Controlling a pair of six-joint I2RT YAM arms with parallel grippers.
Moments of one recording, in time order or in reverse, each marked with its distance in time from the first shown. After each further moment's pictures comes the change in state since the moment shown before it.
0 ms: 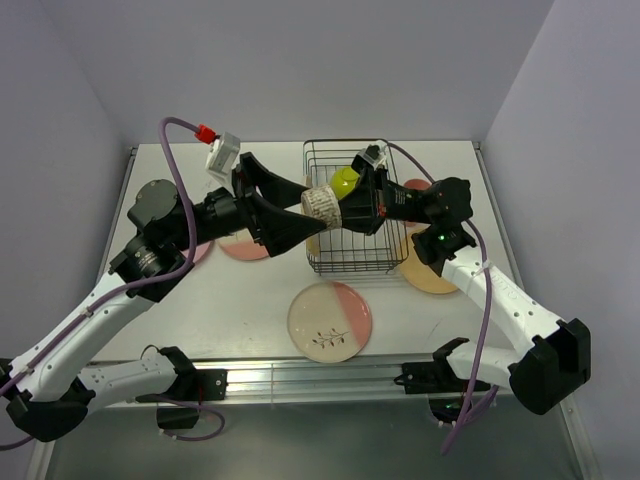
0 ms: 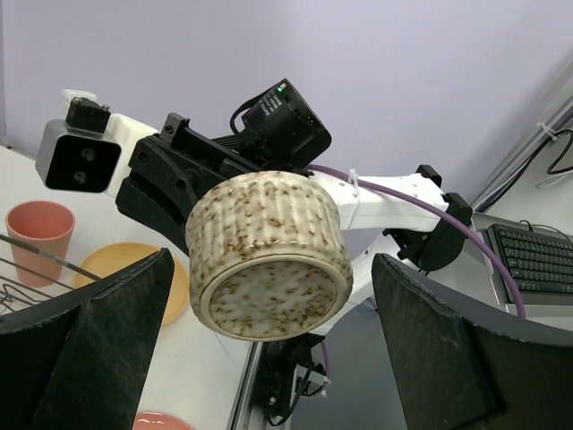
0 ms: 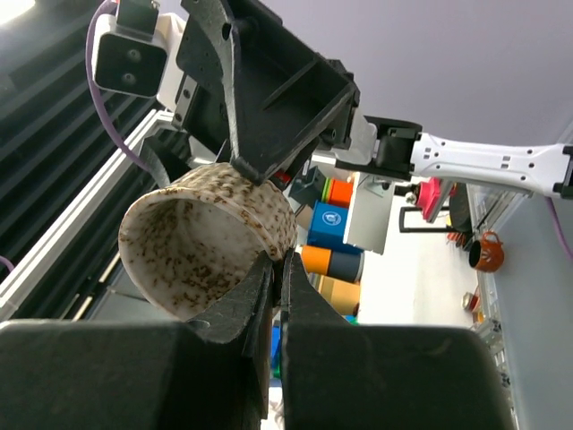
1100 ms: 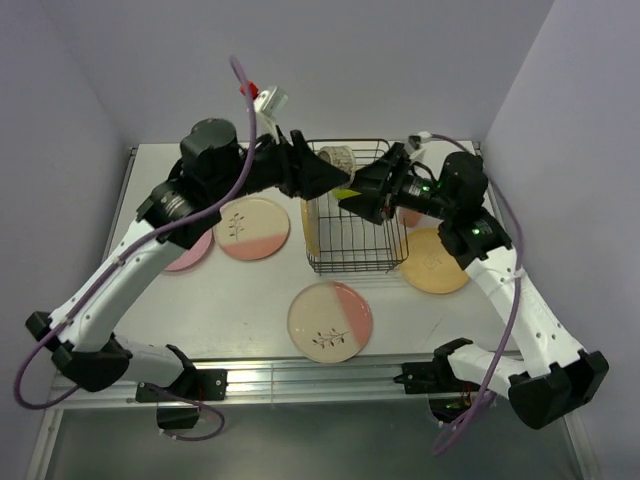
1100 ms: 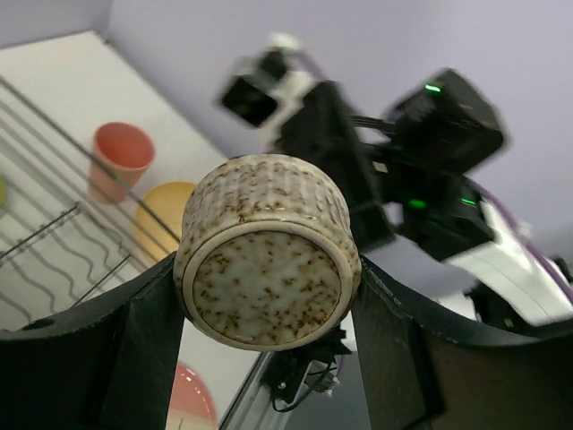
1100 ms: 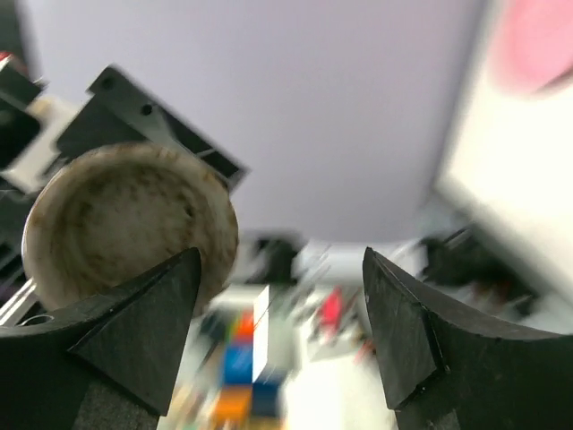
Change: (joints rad) left arm 0.012 0.282 0.372 -0.378 -0.166 -0.016; right arm -0.087 -0.064 0.157 -0.701 0.225 -0.488
